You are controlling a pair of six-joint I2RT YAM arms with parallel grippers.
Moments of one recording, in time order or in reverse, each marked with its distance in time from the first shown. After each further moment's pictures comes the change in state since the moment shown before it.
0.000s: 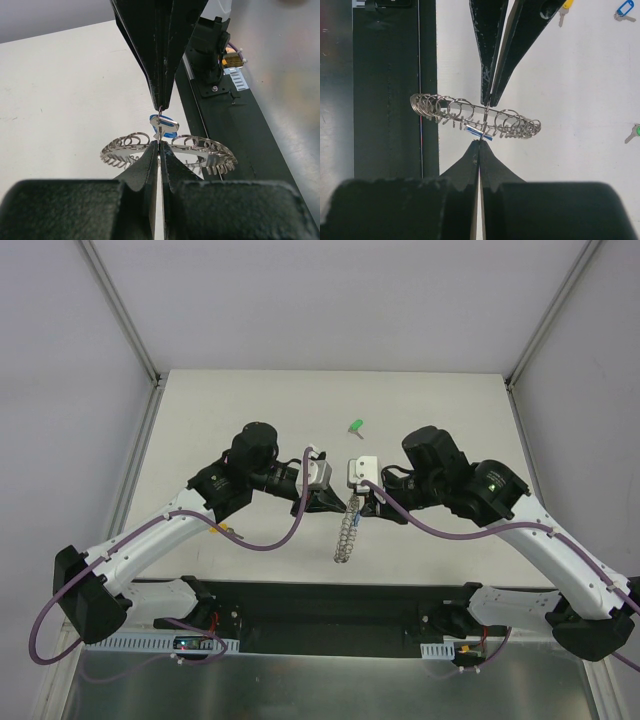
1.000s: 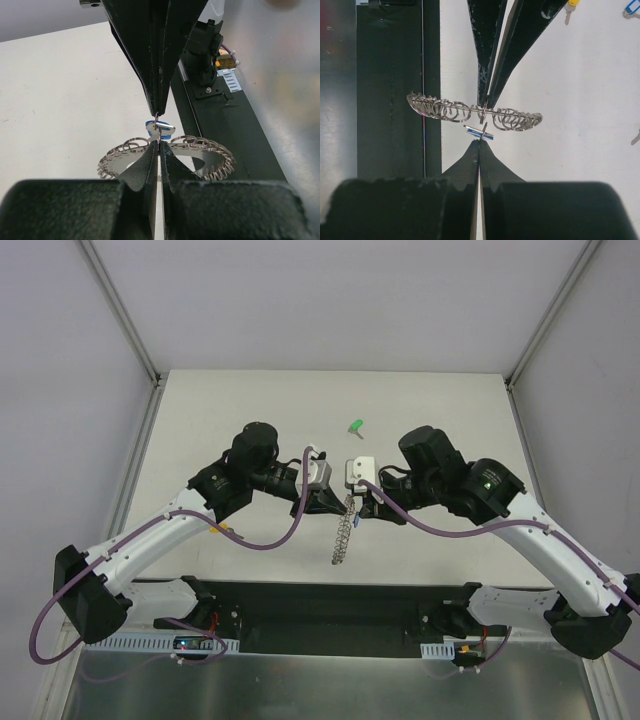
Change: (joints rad) left arm 0.000 0.002 0.000 0.000 0.023 -0.019; right arm 0.001 0.014 0.000 -0.007 -0.011 -0.002
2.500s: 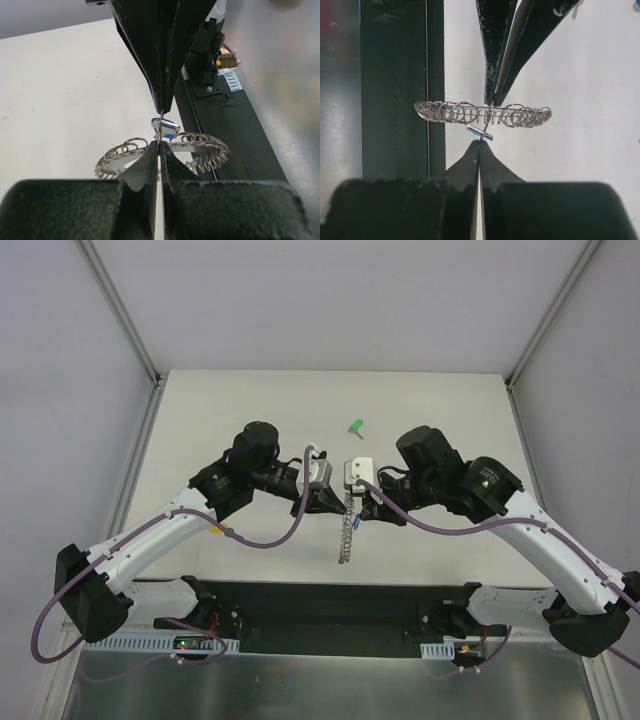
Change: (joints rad) left arm 0.002 0.008 0.000 0.000 0.000 0.000; right arm 0.002 0.013 0.010 -0.030 -0.002 0.000
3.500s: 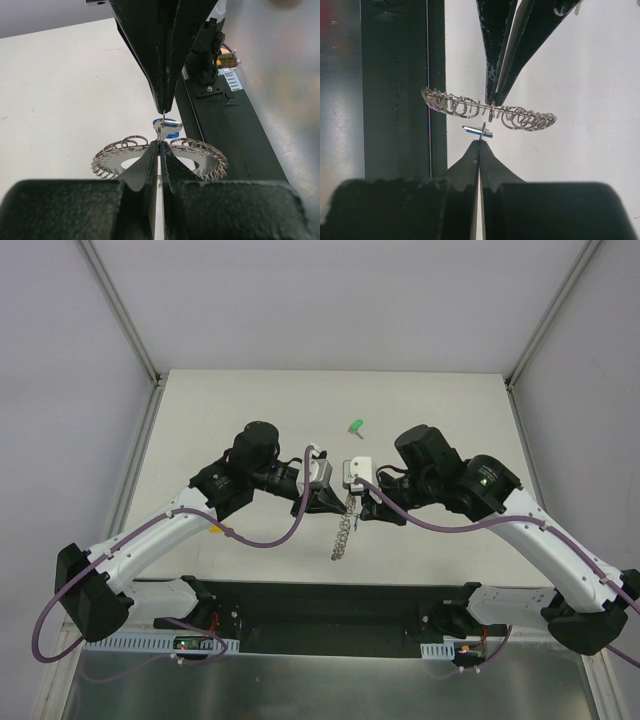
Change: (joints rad) left arm 0.004 0.003 0.000 0.000 0.009 0.001; right arm 0.000 0.016 0.015 -0.016 0.002 0.004
